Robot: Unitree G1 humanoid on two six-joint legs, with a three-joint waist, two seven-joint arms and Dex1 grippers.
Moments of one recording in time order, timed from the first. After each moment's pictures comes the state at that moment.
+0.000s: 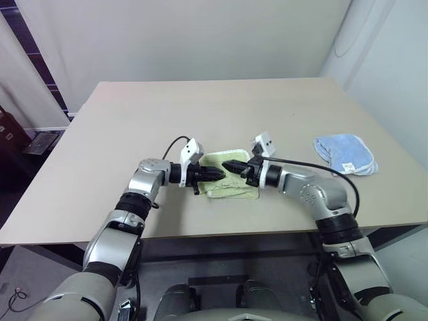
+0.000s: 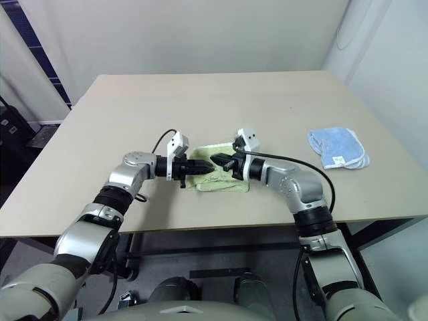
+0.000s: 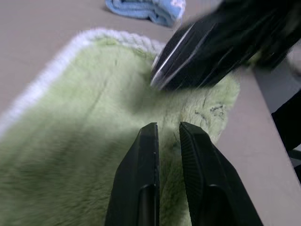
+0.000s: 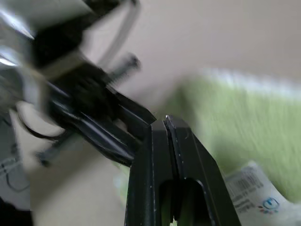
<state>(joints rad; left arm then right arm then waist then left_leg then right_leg) -0.79 0.24 -0.18 0.89 -0.17 0.04 -1.22 -0.56 -0.34 0.14 0.28 0.51 0.69 0.67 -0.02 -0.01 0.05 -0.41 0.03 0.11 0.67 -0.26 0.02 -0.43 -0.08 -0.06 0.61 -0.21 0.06</state>
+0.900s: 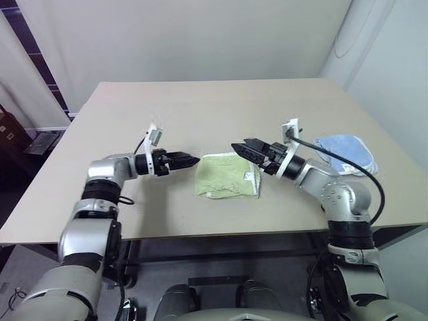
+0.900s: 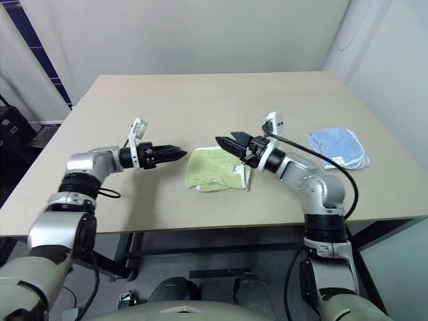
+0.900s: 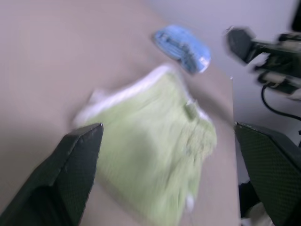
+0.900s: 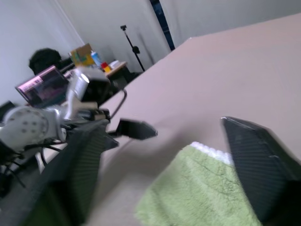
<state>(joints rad) -0.89 0.46 0.05 0.94 -0.32 0.74 -1.26 -0.50 -0.32 -0.20 -0.04 0.77 0.93 0.60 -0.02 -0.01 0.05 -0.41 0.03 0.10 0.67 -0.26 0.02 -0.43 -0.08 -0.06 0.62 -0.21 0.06</state>
